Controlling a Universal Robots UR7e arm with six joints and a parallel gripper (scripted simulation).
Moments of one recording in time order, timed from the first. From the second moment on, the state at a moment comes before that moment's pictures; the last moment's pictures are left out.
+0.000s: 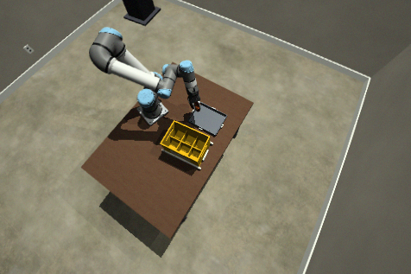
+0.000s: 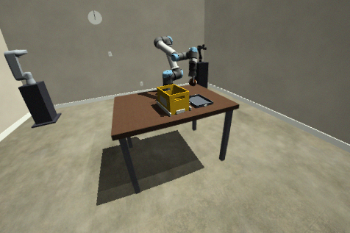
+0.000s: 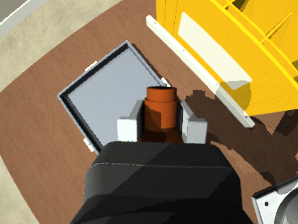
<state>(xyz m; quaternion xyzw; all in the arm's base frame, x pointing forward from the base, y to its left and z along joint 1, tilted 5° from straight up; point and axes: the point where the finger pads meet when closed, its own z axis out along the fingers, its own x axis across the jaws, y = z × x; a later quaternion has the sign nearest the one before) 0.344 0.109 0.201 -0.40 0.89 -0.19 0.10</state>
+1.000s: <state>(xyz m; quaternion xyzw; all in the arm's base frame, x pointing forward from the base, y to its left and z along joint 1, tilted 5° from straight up) 0.344 0.109 0.201 -0.40 0.89 -0.19 0.11</state>
